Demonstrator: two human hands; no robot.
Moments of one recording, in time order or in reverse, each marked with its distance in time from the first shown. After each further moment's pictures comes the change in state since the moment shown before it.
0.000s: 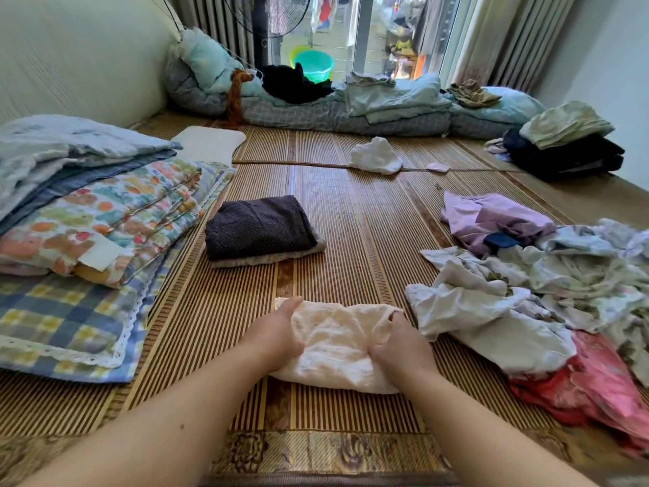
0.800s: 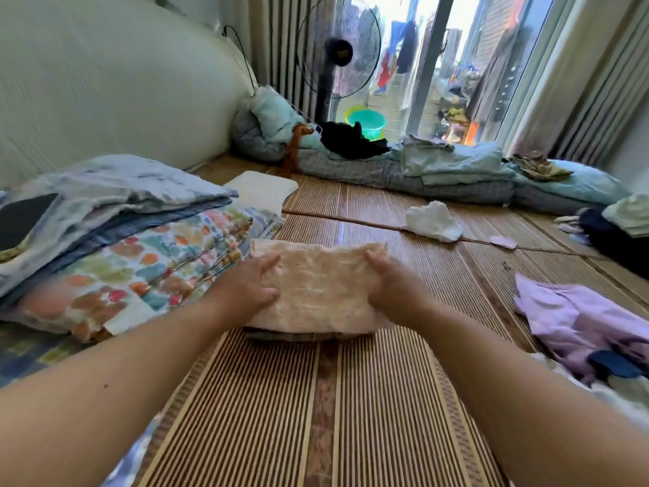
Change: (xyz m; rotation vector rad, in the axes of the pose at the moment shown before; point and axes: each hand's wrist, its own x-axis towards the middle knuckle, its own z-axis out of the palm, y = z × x) left_hand 0.102 -0.050 -0.168 -0.084 0.407 0.205; right_hand 0.162 -0.183 -0.035 -0.235 -0.031 -0.628
